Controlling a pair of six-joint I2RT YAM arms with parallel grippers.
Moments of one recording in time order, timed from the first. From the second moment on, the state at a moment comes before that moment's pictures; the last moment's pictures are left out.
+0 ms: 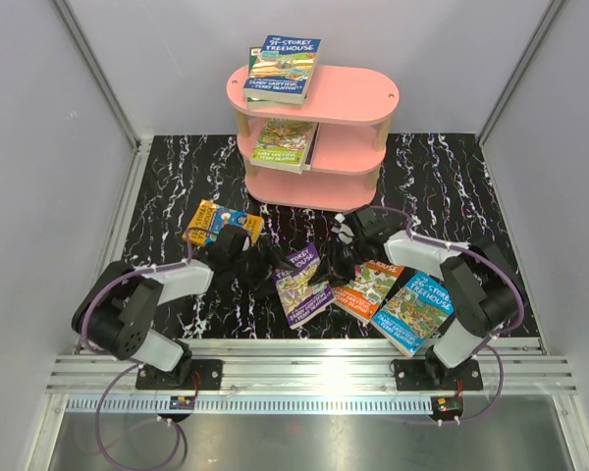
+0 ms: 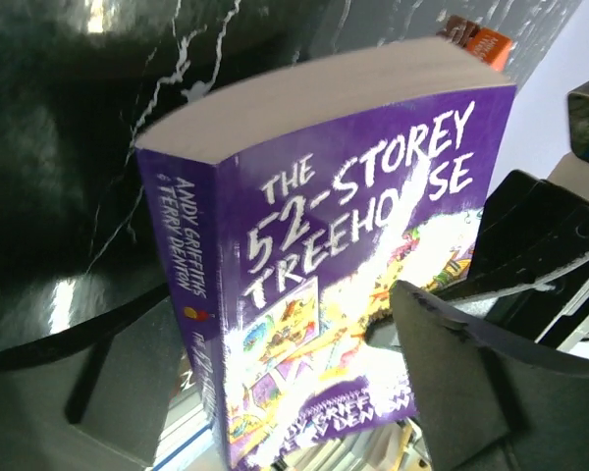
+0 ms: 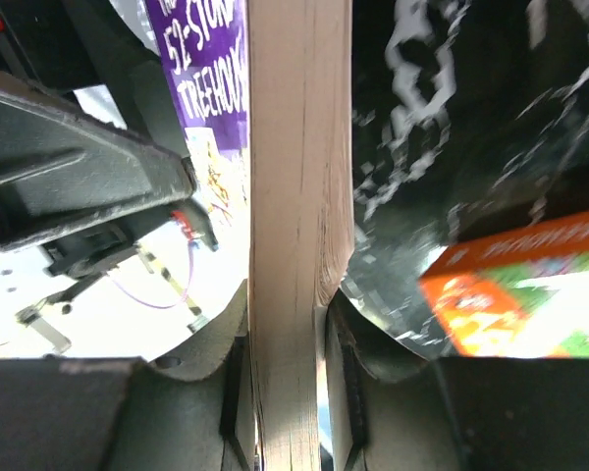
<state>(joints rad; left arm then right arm) -0.50 1.51 0.57 0.10 0.50 -1.25 0.55 1.67 0.90 -0.28 -0.69 0.77</state>
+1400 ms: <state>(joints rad) -0.51 1.13 0.68 0.04 0.52 -1.32 0.55 1.34 0.91 -0.32 -0.70 0.98</state>
